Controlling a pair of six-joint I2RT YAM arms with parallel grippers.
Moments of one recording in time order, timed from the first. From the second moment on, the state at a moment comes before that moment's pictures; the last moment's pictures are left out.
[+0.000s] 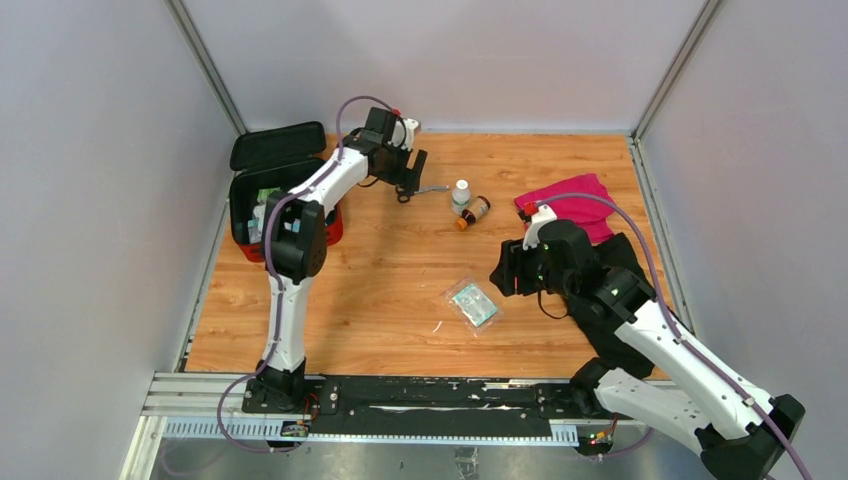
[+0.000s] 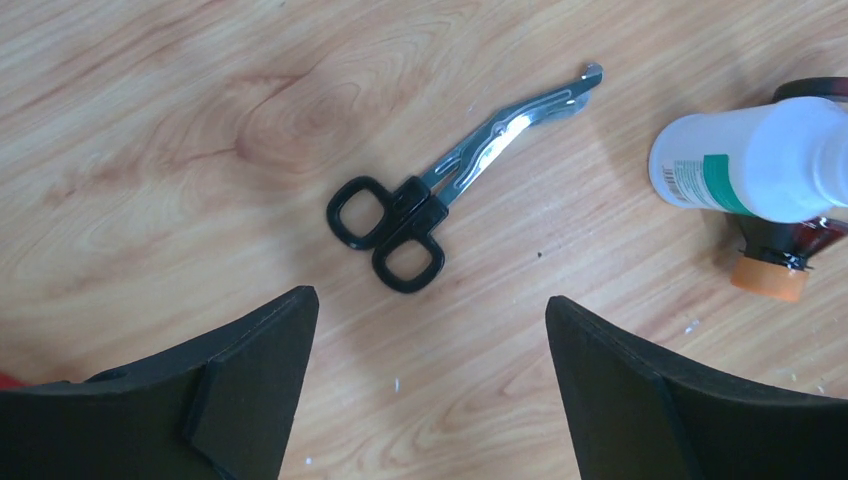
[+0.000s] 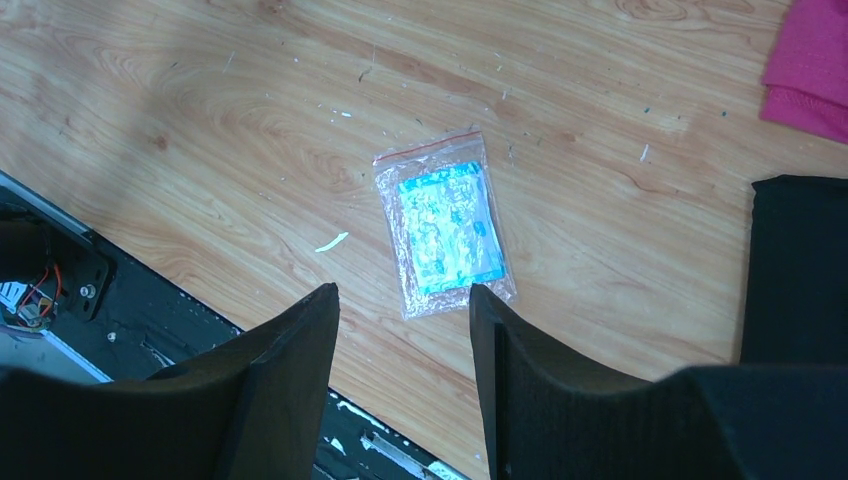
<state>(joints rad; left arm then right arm) -0.35 2.18 1.90 -0.56 0.18 0.07 0.69 0.85 0.87 -0.64 0.01 0.35</state>
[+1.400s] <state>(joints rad) -0.43 2.56 2.30 -0.68 0.13 0.09 0.69 0.78 0.86 -0.77 0.07 0.35</state>
